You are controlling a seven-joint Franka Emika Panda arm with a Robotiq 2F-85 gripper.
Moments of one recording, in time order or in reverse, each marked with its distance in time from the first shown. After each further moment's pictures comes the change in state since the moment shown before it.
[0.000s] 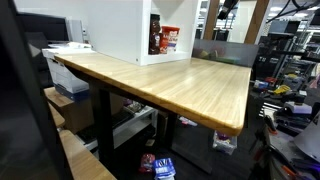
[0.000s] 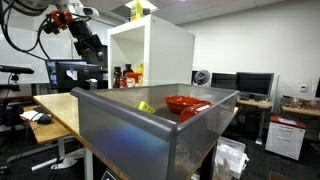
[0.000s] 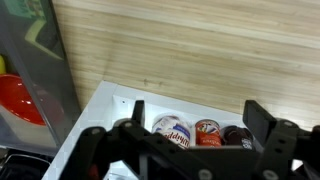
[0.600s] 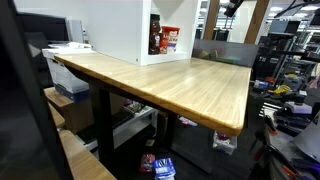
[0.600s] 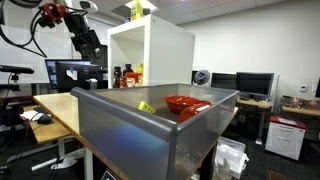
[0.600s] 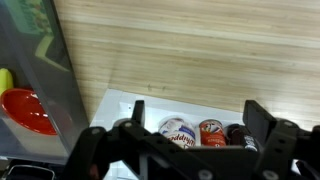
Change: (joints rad) arm 0.000 -0.054 -0.041 -0.001 0.026 -0.058 -0.004
